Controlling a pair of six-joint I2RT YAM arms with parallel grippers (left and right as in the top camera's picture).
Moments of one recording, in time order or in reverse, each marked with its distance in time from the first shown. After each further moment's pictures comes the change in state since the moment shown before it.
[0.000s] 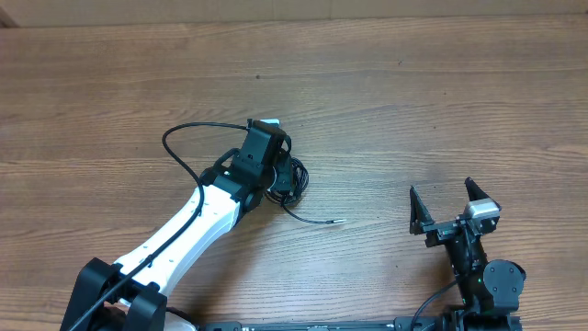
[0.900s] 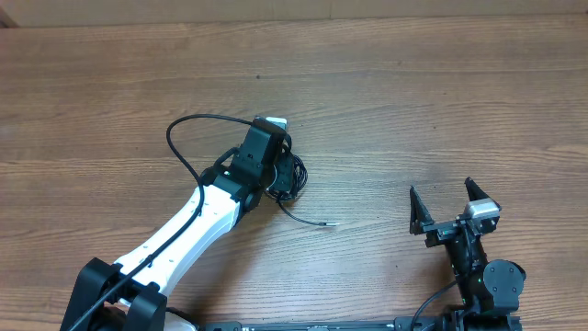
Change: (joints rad) left arm 0.000 0.000 0.000 0.029 -0.013 0.145; right arm 0.000 0.000 0.000 0.000 0.000 0.000
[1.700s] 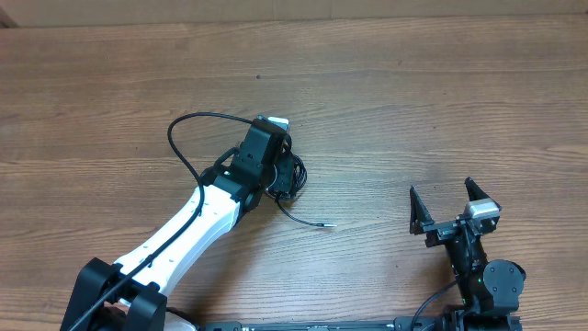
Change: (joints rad) left arm 0.000 0.000 0.000 0.005 0.000 0.050; right arm 0.000 0.000 0.000 0.000 0.000 0.000
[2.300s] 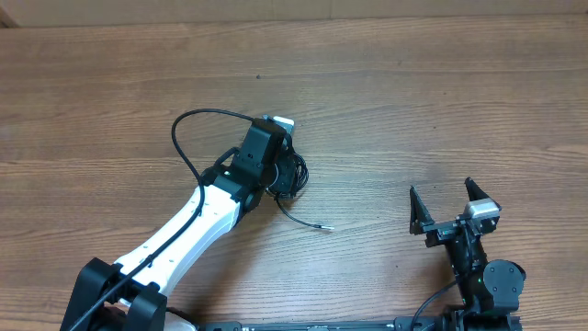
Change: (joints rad) left arm 0.000 0.000 0.000 0.019 0.016 0.074; right arm 0.000 0.000 0.000 0.000 0.000 0.000
